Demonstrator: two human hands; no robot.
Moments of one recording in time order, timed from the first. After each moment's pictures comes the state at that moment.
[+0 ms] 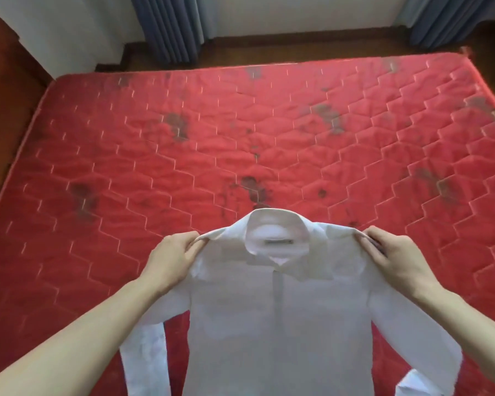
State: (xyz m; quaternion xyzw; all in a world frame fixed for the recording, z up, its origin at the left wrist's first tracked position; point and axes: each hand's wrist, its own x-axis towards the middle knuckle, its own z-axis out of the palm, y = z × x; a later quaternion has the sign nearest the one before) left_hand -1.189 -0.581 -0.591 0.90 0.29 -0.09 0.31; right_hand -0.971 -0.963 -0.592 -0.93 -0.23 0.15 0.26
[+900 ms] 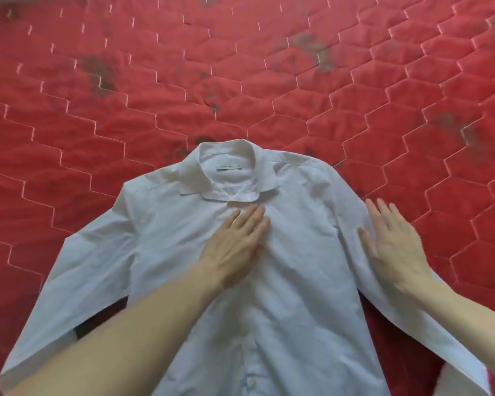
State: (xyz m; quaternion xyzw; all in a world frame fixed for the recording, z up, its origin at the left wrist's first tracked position) left_hand -1.062 -0.698 -0.818 0.98 -0.06 -0.14 0.09; right_hand -0.933 -1.008 -0.810 -0.97 -0.17 0.14 0.07
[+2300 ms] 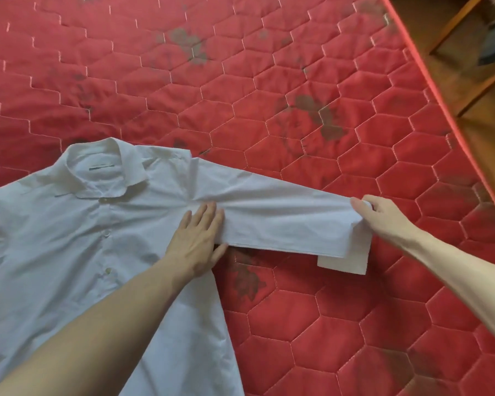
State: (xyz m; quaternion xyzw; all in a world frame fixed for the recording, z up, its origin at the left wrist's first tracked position) left_hand -0.989 -0.916 -0.812 0.97 0.00 -0.23 0.05; right_hand -0.815 -1.284 -0.770 -0.90 -0.02 0.27 0.34
